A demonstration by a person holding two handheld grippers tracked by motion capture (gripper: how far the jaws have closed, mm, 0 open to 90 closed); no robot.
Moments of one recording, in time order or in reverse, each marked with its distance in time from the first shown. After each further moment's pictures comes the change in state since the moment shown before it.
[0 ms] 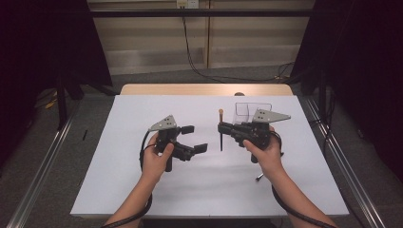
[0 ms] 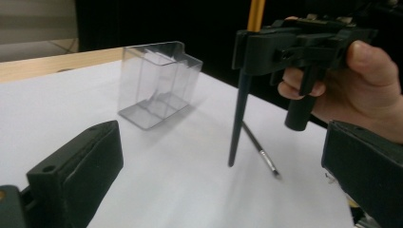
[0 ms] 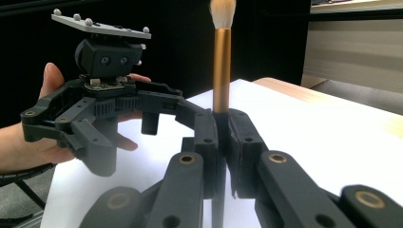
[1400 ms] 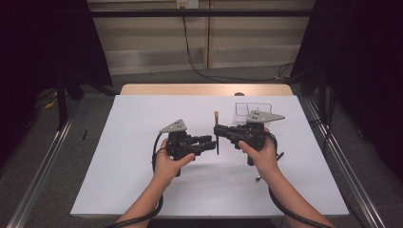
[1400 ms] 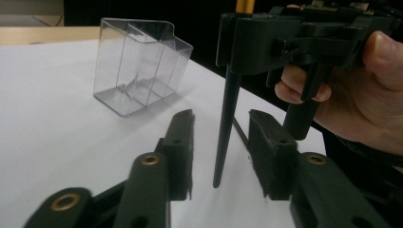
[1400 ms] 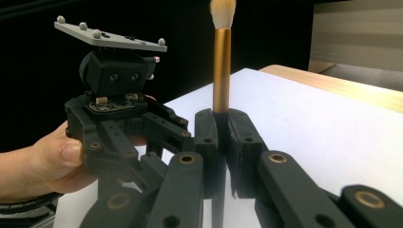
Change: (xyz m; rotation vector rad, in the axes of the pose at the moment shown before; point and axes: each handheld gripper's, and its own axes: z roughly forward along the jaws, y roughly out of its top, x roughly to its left) left arm -0.007 -0.011 0.027 0.008 -0.041 -0.090; right arm 0.004 -0.004 0.011 0.033 0.015 0.059
